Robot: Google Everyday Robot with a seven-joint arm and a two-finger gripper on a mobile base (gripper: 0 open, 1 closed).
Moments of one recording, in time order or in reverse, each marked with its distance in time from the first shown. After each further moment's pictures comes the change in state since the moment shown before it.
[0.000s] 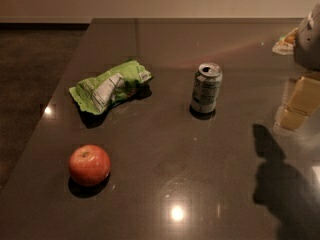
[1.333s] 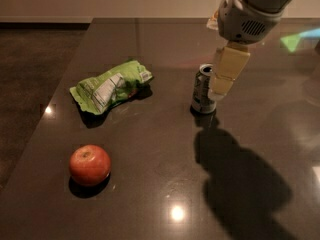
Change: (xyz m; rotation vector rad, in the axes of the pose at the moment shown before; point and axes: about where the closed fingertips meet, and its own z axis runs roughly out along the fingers) arm -0.118 -0.048 0.029 0.022 -0.109 -0.181
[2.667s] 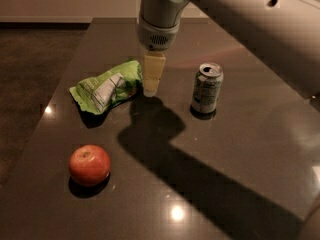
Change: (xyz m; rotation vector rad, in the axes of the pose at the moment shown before) arm -0.114 -0.049 0.120 -0.048 0.024 -0.151
